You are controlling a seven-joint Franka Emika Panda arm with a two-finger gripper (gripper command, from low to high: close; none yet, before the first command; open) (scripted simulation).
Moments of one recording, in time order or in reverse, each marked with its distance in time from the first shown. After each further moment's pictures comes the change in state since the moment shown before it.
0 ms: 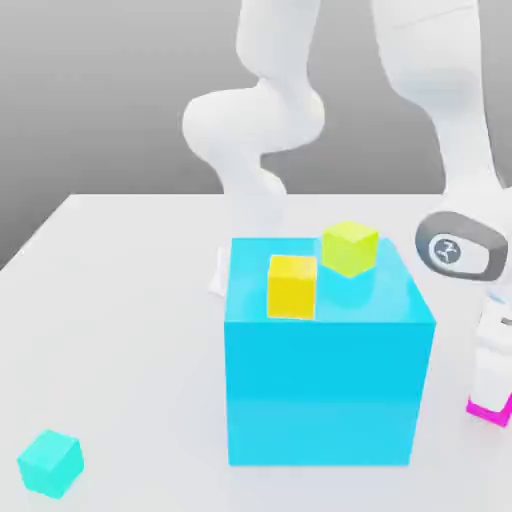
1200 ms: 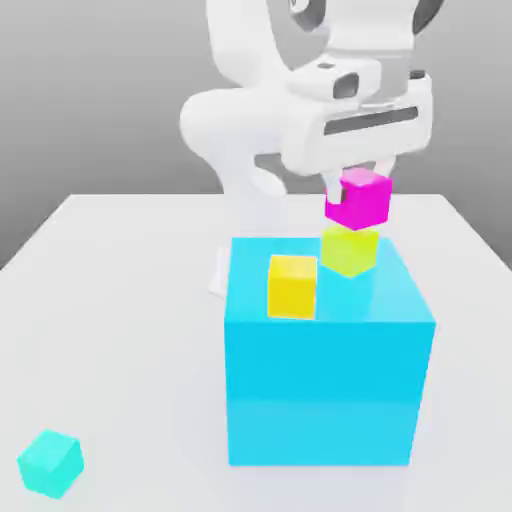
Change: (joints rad) arm -0.212 -0.994 -0.165 -0.277 0.308 -0.696 -0.259
